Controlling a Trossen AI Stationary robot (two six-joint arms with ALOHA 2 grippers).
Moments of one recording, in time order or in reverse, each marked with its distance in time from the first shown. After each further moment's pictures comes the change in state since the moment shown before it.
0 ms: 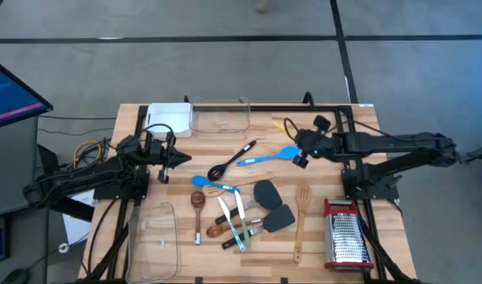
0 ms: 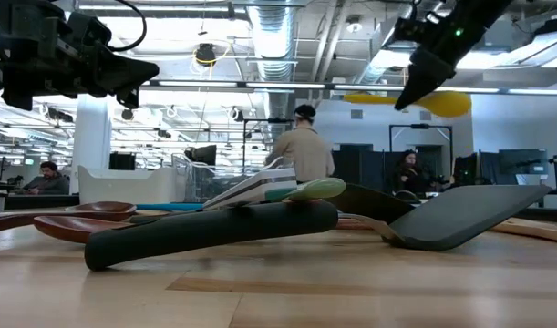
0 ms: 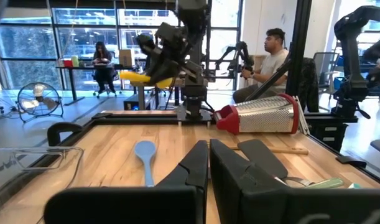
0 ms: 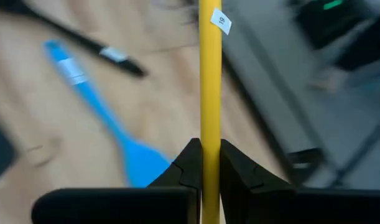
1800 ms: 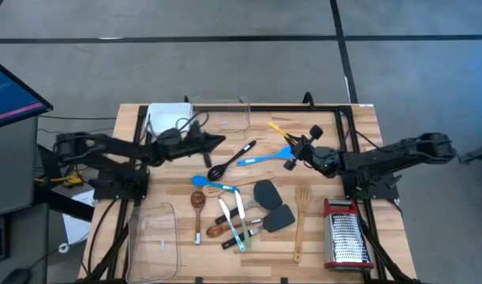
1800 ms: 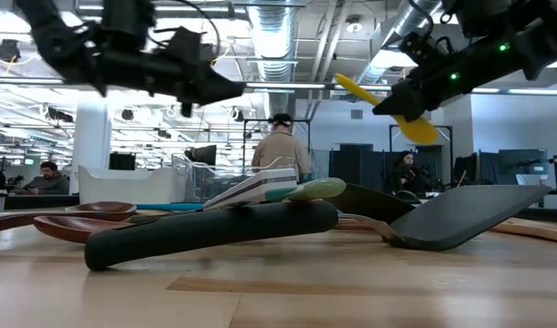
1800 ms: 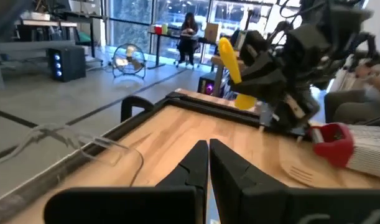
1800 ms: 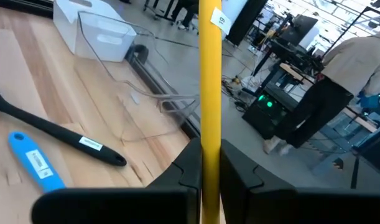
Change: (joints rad) left arm -0.239 0.855 0.404 0.324 -0.617 -0.081; right arm 0.062 0.059 -0.481 1.166 0.150 -0.349
